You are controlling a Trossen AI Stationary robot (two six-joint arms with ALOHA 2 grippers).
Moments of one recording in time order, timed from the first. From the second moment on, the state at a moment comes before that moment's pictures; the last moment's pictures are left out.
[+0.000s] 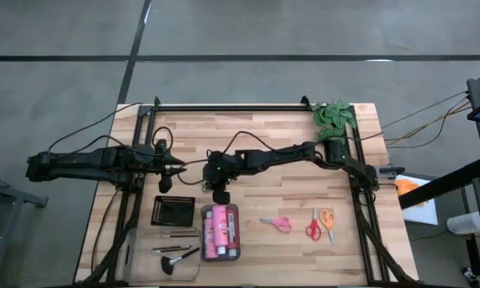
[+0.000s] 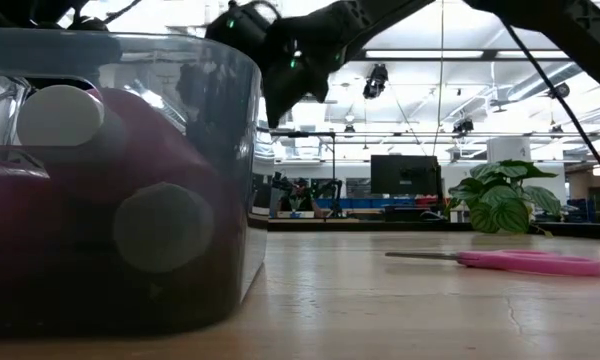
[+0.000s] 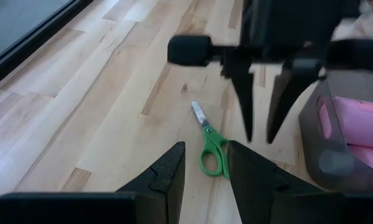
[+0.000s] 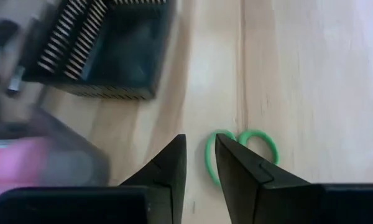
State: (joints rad) left arm 0.06 0.49 0.40 -0.53 -0.12 -0.16; right arm -0.02 2.30 1.80 -0.25 -0.22 0.05
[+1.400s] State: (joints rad) left arm 0.06 0.49 0.40 -0.53 -0.12 -0.16; right arm -0.10 1.09 0.50 0.46 -0.07 0.08
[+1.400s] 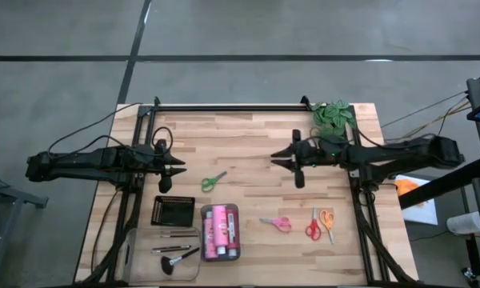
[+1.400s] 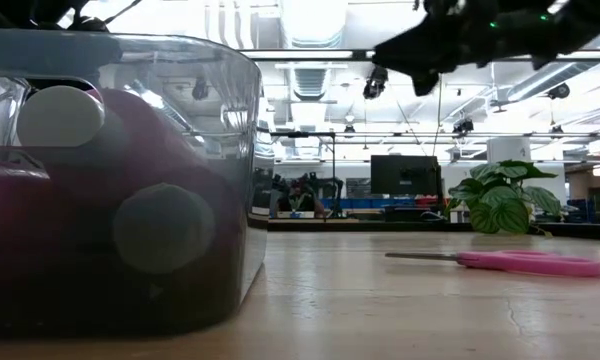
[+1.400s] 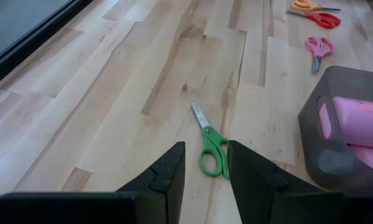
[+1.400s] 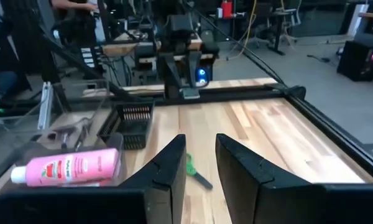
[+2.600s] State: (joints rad) left arm 0.06 0.49 0.40 -0.53 -0.12 -0.16; right arm -0.10 1.02 0.45 0.45 -0.07 0.00
